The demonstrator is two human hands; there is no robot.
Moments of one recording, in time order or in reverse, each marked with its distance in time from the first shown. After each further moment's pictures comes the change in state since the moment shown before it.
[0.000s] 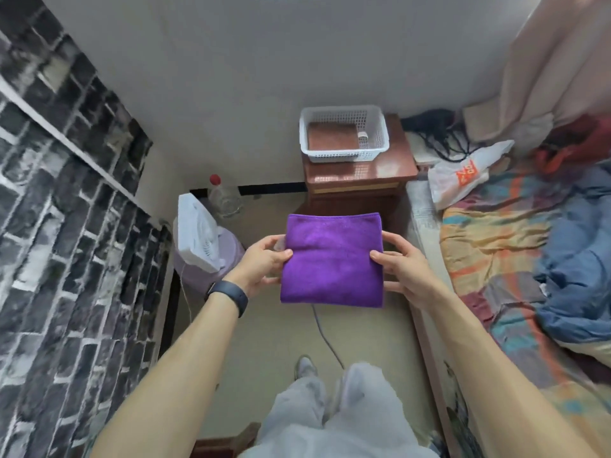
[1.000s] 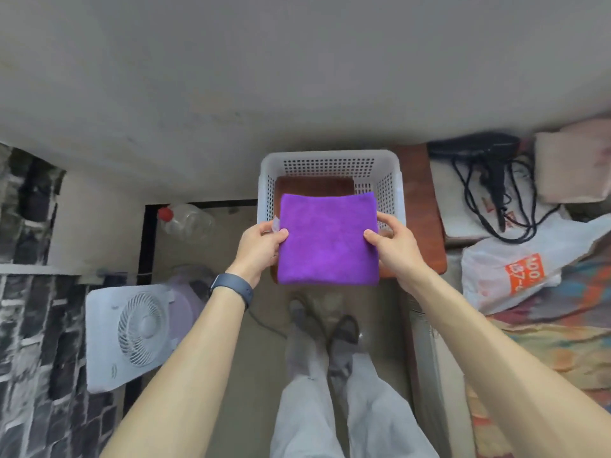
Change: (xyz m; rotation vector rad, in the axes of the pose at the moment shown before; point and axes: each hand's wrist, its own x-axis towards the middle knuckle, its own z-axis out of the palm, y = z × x) left_hand 0.447 0.211 0.077 0.021 0.234 -0.101; right_hand 0.492 -0.160 -0.063 -0.261 0.154 0.109
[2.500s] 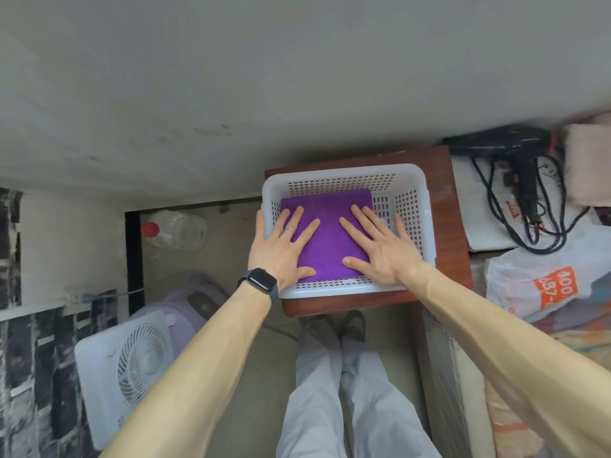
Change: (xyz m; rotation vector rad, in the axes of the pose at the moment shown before) left_hand 0.113 0.015 -0.002 1.812 -0.189 0.627; right_hand 0.115 0.005 0.039 -1.372 -0.314 -0.470
